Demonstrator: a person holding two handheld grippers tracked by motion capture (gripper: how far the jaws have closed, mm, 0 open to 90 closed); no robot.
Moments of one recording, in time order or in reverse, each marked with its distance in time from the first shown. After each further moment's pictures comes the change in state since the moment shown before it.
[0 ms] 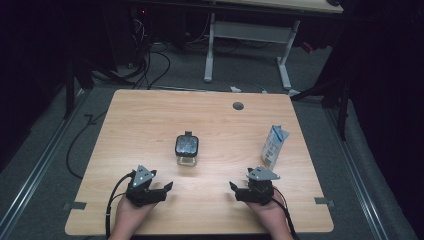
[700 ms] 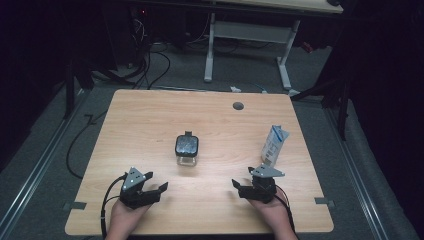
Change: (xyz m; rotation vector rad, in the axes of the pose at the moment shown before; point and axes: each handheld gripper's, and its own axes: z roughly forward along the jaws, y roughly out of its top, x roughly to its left) left arm 0.009 -0.009 -0.010 -0.065 -0.025 -0.049; right arm -0.013 -0.002 0.001 -0.014 0.047 0.044
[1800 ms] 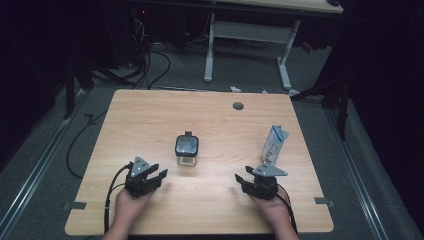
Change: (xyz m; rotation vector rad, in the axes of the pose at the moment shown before) left arm 0.009 0.024 0.023 0.045 0.068 0.021; right arm -0.003 0.004 -0.005 -0.036 -0.012 -0.007
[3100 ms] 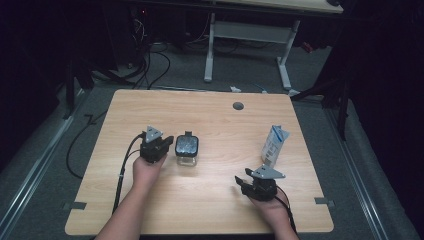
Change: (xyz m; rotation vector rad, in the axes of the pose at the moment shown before) left arm 0.025 0.069 0.066 -0.086 0.039 -0.032; right arm 0.003 -0.007 0.003 0.020 -0.019 -0.013
